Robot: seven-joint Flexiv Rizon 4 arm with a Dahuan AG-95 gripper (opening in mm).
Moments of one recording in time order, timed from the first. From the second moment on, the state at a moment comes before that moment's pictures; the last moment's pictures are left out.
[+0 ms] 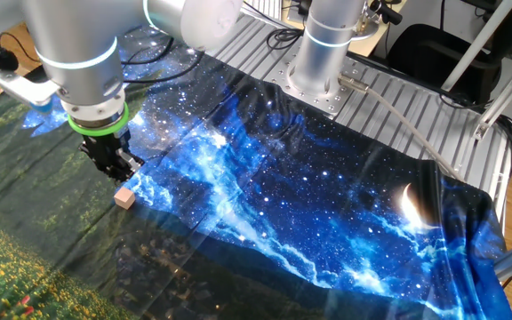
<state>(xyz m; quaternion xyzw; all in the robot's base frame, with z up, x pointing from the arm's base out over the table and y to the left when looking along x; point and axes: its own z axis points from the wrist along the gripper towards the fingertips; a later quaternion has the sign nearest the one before) 0.629 -0.167 0.081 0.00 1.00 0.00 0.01</state>
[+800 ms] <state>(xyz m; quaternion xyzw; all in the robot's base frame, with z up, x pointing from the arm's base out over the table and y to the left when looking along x) 0.629 -0.167 0.070 0.00 1.00 0.00 0.01</state>
